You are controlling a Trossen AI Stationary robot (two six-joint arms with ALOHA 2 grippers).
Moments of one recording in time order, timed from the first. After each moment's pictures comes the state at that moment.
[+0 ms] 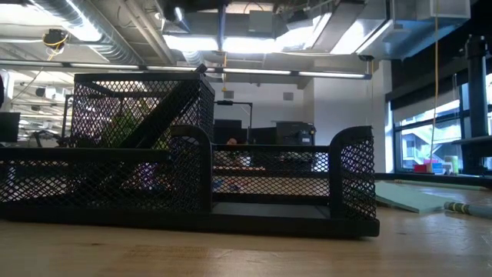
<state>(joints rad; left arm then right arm) -0.11 1.20 0.79 0.48 -0.69 0.11 0.13 1.55 1.49 -0.17 0.62 -0.13</state>
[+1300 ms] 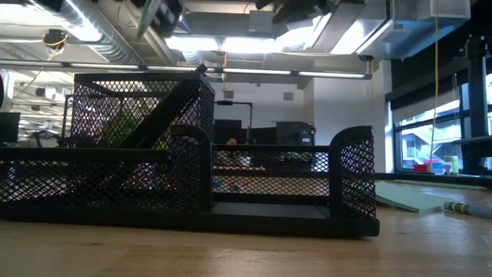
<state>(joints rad) -0.36 1.23 0.59 0.47 -0.02 -0.22 0.12 1.53 1.49 -0.57 0.62 0.39</state>
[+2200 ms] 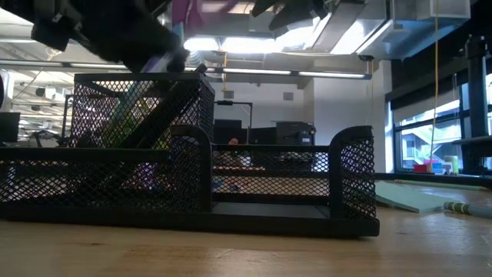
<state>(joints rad) -0.33 1.43 0.55 0.51 0.05 -0.29 0.12 1.57 1.48 -0.57 0.62 0.39</state>
